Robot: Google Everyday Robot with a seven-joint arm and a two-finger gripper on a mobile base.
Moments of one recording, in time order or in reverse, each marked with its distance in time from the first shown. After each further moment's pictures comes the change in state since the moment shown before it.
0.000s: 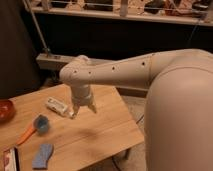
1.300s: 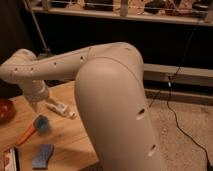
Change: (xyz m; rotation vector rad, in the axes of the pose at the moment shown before) arm -0.024 0.212 -0.035 -0.001 -0.090 -0.255
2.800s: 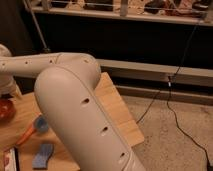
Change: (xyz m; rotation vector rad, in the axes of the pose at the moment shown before) arm -0.090 0.144 0.006 -0.294 -0.083 -0.018
